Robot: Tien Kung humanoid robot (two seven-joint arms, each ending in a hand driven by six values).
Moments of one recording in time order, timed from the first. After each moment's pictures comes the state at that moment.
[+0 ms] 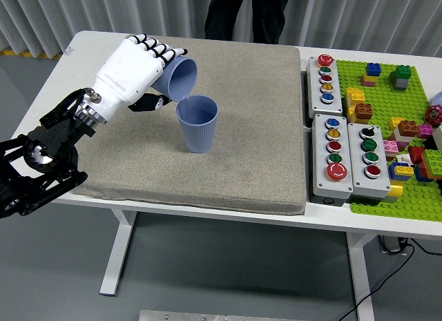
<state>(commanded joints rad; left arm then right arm) -0.80 0.54 -0.44 -1.14 2.27 0.65 0.14 0.21 -0.10 1.40 0.18 -1.50 -0.01 -0.23</state>
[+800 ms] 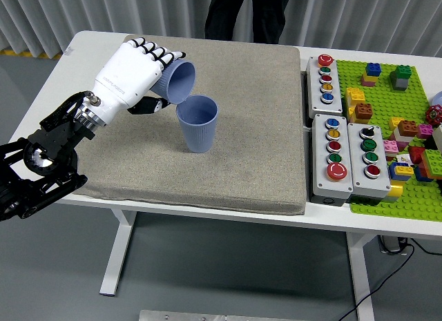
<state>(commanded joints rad) -0.80 0.54 -0.45 -1.15 2.27 0.65 0.15 0.20 -0.10 1.41 0.18 -1.49 -0.01 -0.23</state>
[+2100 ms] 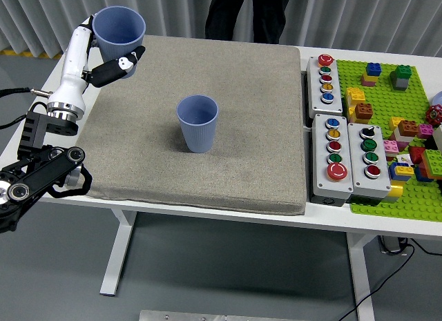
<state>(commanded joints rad) -0.57 0.45 -0.79 -1.23 0.99 0.64 -0.22 0.19 -0.09 1.41 0.18 -1.52 -0.01 -0.23</state>
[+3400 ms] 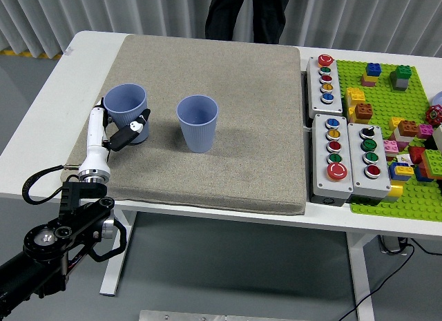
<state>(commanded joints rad) -0.40 0.19 -0.85 -0.98 0.91 0.65 -0.44 0.20 -0.09 1.41 0.18 -1.50 -0.01 -0.23</state>
